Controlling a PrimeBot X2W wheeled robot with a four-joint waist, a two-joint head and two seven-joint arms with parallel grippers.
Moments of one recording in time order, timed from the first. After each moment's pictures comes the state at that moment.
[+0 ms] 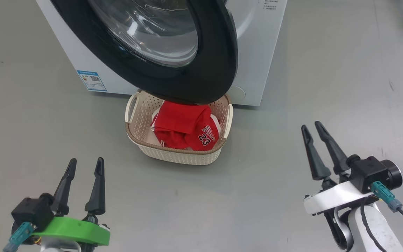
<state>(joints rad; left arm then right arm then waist) -0.03 0.16 -0.21 0.12 -0.58 -0.10 -0.26 -0.10 -0.06 0.15 0.12 0.15 0.11 -0.25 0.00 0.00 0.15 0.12</state>
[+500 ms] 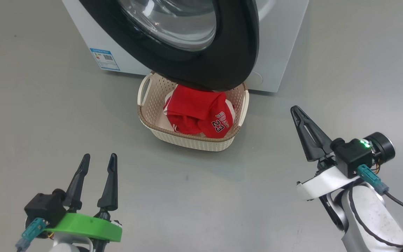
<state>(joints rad) -0.05 0.11 -0.23 0.12 -0.56 -0.11 -0.26 -0.21 -0.13 0.26 0.13 0.11 0.12 -0.25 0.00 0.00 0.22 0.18</state>
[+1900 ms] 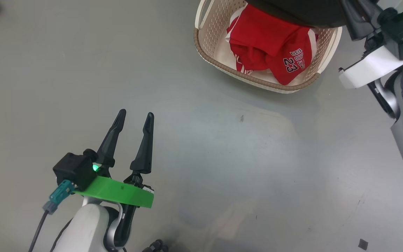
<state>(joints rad) -0.25 0.04 -0.34 0.11 -0.55 -0.12 -0.26 -0.77 -0.36 0.40 0.28 0.15 0.13 -0.22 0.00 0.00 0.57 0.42</state>
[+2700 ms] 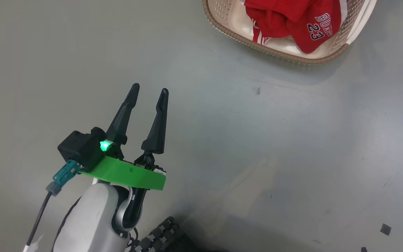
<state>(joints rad) -0.34 0.03 -0.39 0.09 -0.60 -0.12 -0.26 -1.06 -0.47 0.27 0.32 0.19 0.13 -0.15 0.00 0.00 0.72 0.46</state>
